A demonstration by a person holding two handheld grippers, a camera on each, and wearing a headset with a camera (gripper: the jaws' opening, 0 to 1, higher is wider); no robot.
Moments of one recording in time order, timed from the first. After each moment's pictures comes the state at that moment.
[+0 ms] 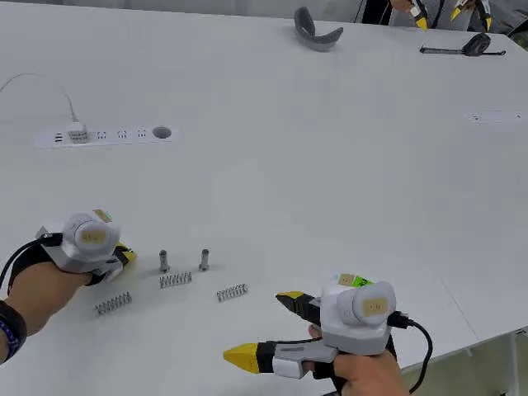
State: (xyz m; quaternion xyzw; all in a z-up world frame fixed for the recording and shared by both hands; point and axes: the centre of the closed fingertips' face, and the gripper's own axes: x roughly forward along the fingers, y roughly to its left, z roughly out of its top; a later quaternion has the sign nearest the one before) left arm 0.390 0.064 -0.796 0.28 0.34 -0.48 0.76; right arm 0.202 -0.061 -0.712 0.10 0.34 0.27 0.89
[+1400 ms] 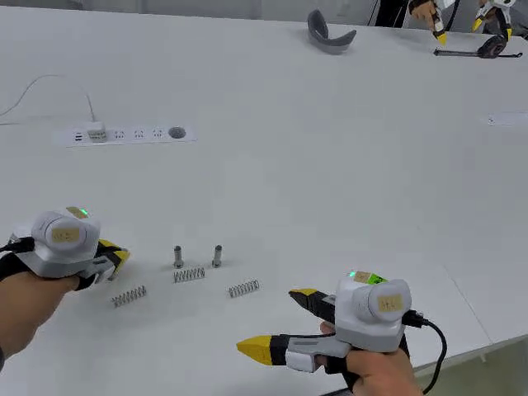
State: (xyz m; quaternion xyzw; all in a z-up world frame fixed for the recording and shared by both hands) left arm 0.378 0.099 -0.757 0.19 0.33 -0.44 0.81; right arm 0.200 -0.063 -0.709 0.10 0.33 0.27 0.90
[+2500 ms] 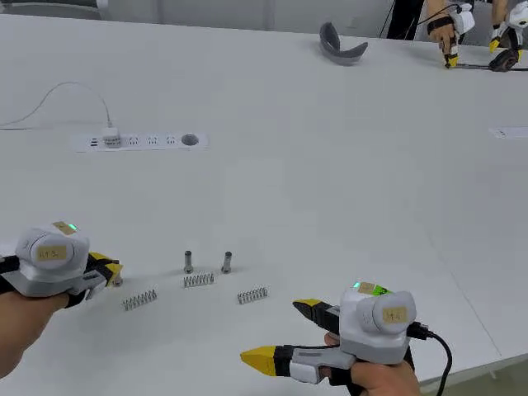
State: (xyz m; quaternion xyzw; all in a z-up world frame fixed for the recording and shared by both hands) left arm 0.366 0.128 -0.750 0.19 0.33 -0.42 0.83; right arm 0.198 -0.054 -0.710 0.10 0.34 0.28 0.89
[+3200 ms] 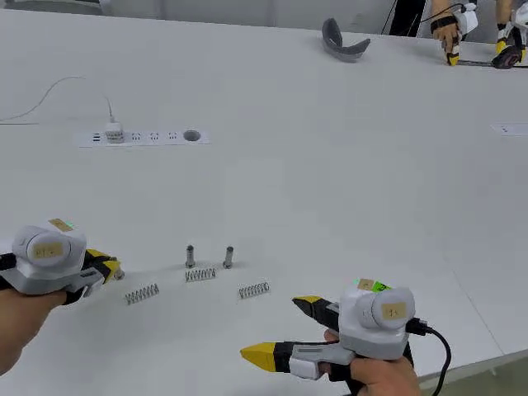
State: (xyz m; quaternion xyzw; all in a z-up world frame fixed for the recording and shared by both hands) left arm 0.363 0.134 -0.751 0.18 0.33 -0.41 0.83; right arm 0.196 -0.053 -0.712 0.10 0.34 0.28 0.89
